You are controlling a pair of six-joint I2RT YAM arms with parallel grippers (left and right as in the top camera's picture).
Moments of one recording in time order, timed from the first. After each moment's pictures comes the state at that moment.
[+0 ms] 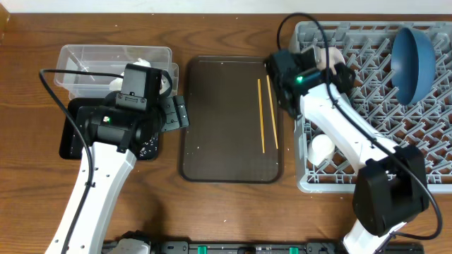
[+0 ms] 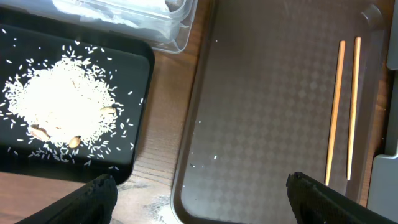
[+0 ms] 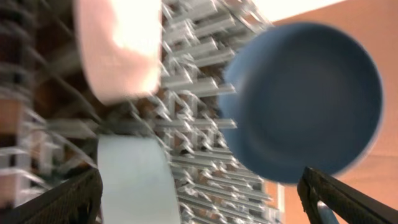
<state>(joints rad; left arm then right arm) -0.22 1.30 1.26 -1.02 -0.03 -0.43 0.45 1.86 1.51 -0.90 0.95 0.06</state>
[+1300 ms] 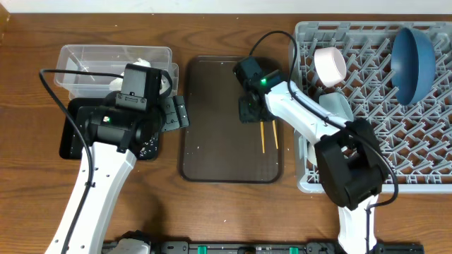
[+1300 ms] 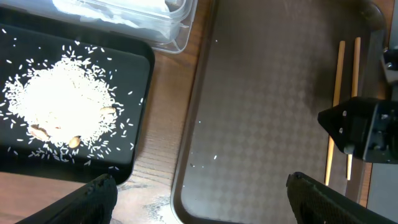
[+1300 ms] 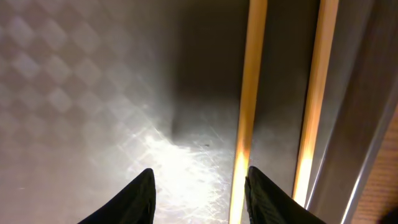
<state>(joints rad) -0.22 1.30 1.26 -1.02 -0.03 -0.43 0.56 2.12 1.58 -0.85 0.04 0.52</state>
